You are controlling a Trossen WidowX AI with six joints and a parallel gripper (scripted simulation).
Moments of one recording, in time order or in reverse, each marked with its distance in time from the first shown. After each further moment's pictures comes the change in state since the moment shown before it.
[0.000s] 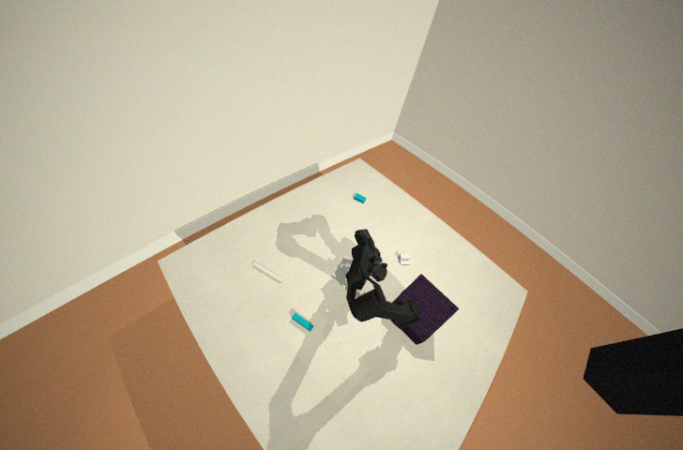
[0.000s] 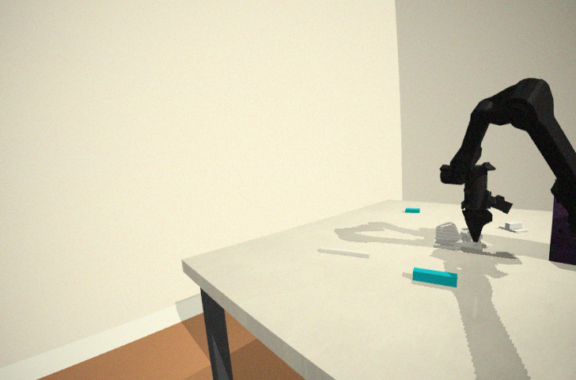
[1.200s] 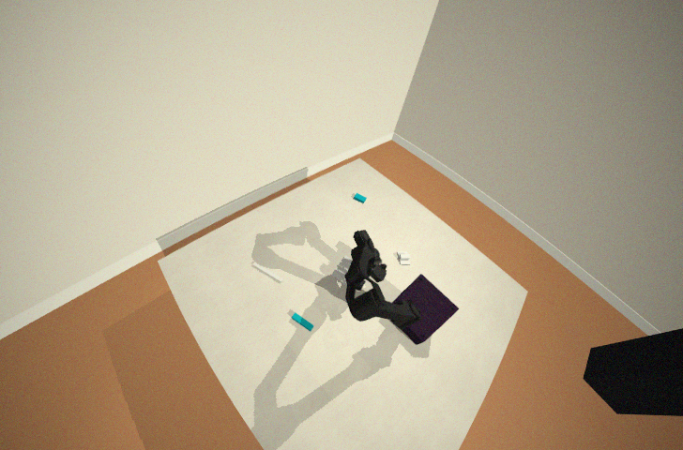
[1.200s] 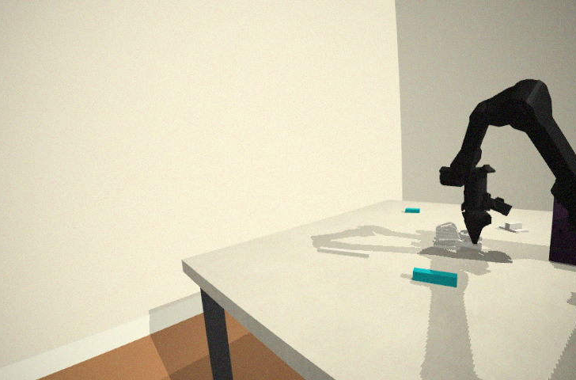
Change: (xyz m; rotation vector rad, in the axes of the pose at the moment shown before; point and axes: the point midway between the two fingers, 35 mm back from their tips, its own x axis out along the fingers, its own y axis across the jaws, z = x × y) arm 0.006 0.000 -0.001 0.011 0.002 0.001
